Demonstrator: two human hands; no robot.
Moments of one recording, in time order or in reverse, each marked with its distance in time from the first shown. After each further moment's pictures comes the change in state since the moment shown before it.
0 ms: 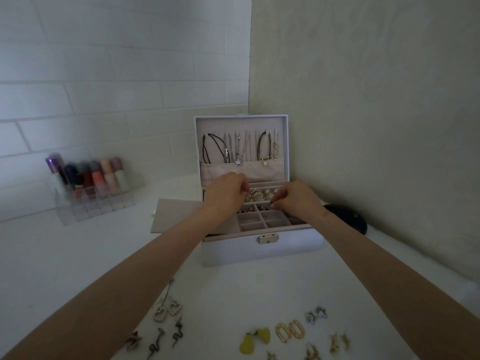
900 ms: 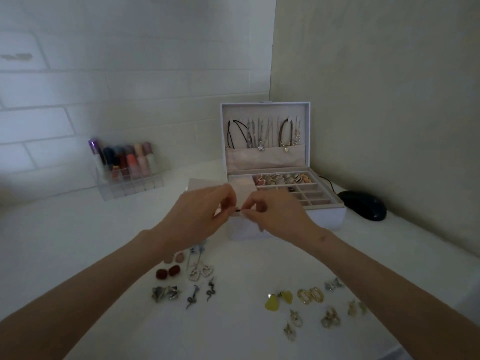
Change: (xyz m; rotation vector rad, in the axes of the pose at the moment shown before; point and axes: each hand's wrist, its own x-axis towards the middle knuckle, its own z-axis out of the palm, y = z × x) left_hand -0.121 -0.049 -0.058 0.088 0.108 0.353; right_hand -0.096 -0.088 0.031 0.046 -0.034 -0.341
